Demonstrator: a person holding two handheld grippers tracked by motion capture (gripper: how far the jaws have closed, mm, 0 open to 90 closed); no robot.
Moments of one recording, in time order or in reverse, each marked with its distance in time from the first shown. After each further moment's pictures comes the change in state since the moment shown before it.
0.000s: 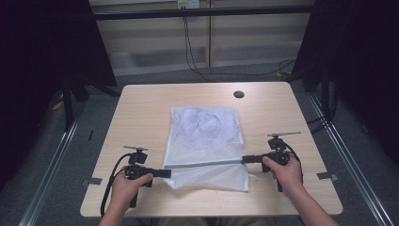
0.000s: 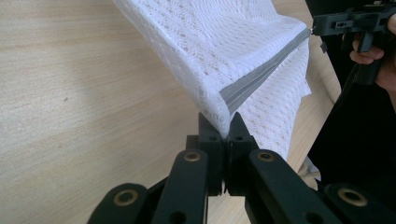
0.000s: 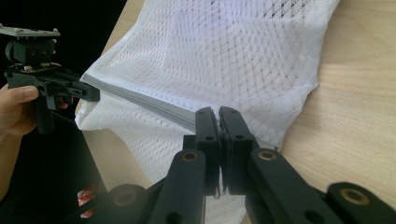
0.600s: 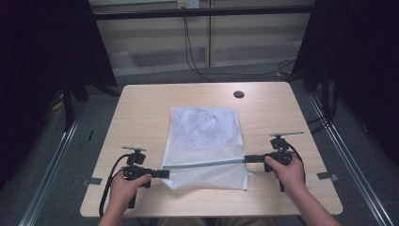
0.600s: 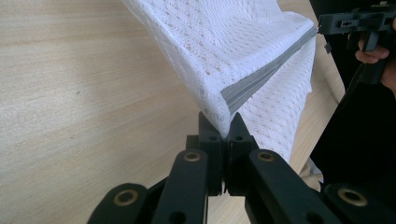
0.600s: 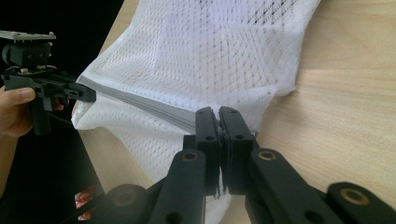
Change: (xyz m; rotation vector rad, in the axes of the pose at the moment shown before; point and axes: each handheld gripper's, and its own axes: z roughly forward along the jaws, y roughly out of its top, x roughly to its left) left arm 0.001 -0.003 -0.003 -0.002 0.003 -0.003; right arm -0.004 0.000 -0.006 -0.006 -0.014 0.005
